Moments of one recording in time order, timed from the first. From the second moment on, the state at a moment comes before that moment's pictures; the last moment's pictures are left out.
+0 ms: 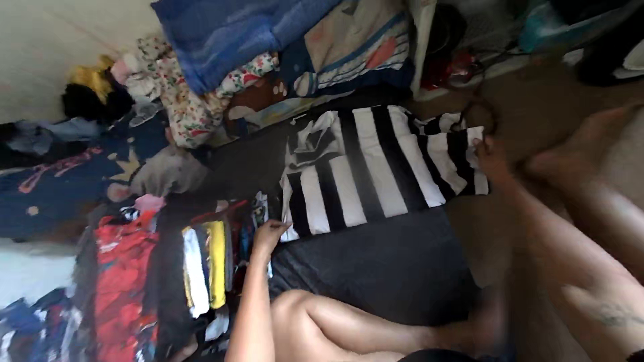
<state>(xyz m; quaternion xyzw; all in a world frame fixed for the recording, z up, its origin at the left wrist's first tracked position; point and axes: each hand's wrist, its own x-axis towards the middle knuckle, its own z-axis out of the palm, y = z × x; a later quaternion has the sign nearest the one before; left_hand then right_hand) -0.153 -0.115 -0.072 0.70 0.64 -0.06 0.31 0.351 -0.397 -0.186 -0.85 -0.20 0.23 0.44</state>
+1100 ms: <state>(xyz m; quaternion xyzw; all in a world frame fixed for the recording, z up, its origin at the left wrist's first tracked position) -0.156 -0.140 -0.097 0.67 0.59 0.27 0.35 0.275 -0.442 0.021 -0.85 -0.21 0.25 0.41</state>
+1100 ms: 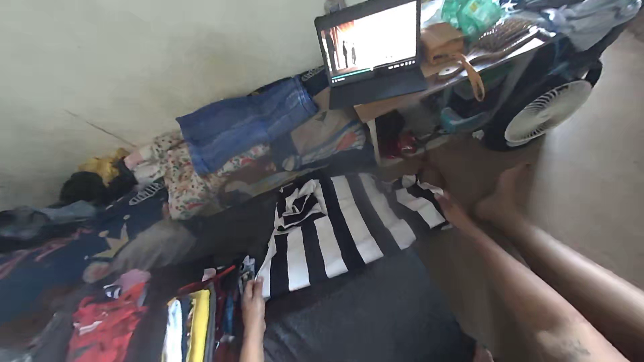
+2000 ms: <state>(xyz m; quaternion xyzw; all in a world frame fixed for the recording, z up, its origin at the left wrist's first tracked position) -0.233 -0.201 -0.069 0.87 0.47 0.07 0.14 0.247 -0.591 -0.110 -0.95 -0.16 0.09 0.26</state>
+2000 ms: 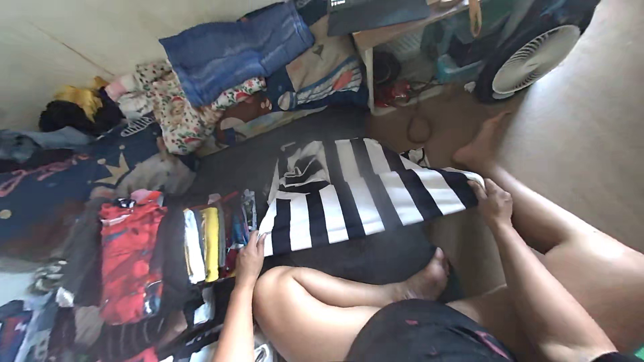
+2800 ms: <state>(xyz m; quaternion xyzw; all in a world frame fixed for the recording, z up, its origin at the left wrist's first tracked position) -0.249 -0.203 -0.071 0.74 0.57 0.01 0.37 0.189 -0.549 -0.003 -0.89 -0.06 0.16 0.43</state>
